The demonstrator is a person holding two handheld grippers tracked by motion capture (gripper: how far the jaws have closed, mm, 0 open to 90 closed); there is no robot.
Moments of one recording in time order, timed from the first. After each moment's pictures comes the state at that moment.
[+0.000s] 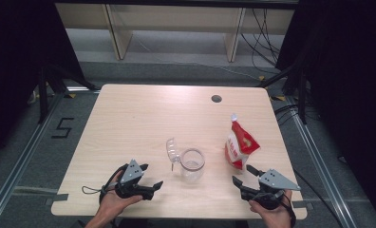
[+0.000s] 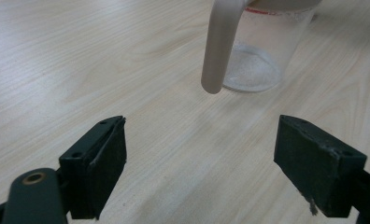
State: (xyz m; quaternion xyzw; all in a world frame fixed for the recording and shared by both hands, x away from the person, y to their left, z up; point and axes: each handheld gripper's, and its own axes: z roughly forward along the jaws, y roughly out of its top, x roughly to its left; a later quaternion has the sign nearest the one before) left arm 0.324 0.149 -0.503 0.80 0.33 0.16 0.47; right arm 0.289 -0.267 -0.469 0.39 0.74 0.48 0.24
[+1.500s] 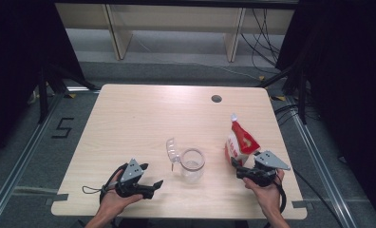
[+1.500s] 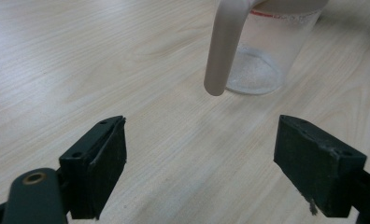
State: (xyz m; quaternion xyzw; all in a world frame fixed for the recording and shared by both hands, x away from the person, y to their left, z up) left arm 0.326 0.150 -0.503 0.80 0.34 0.16 0.47; right arm 0.353 -0.267 -0.487 0.42 0.71 0.49 0.29
